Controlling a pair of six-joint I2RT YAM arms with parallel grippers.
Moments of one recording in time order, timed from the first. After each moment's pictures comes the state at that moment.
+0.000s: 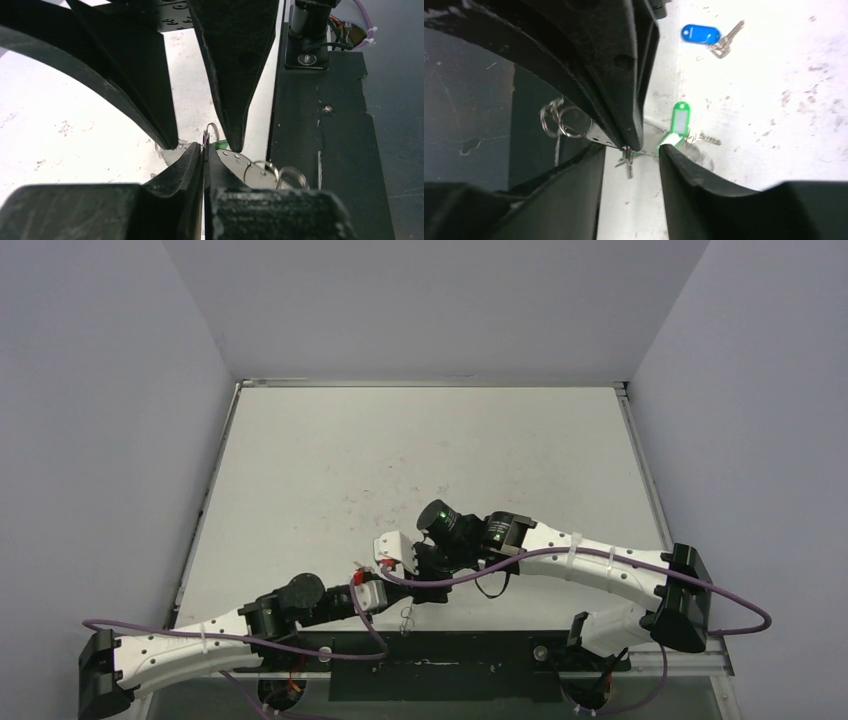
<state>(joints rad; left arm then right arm) -1.22 0.46 0.17 0.22 0.11 0.14 1.15 1.39 1.14 -0.68 -0.42 -0.38</state>
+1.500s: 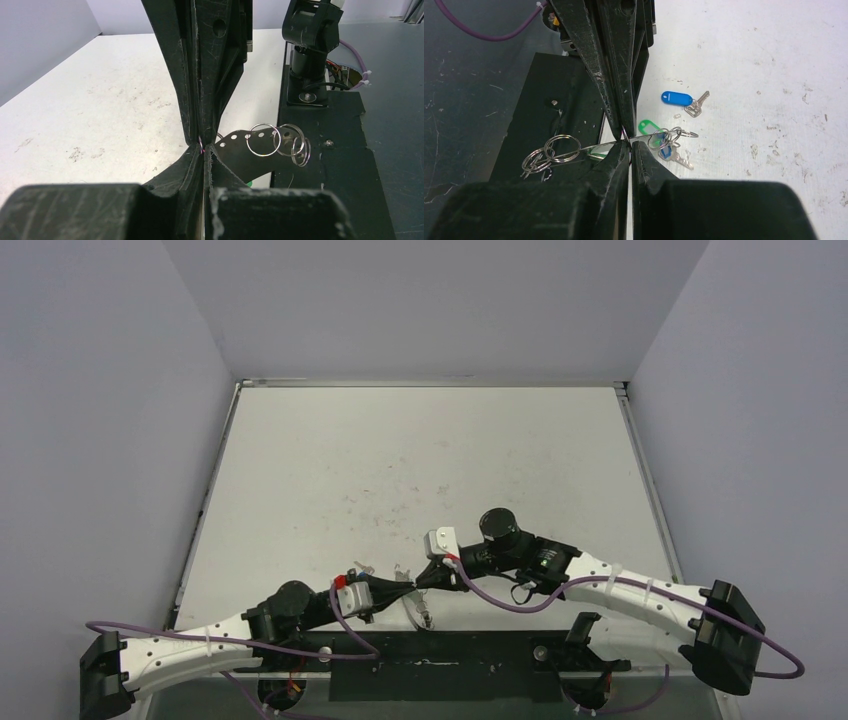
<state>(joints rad) -1.22 0.42 0.05 0.48 0.10 0.11 0.99 1.08 0.62 0.04 -0.68 -0.30</state>
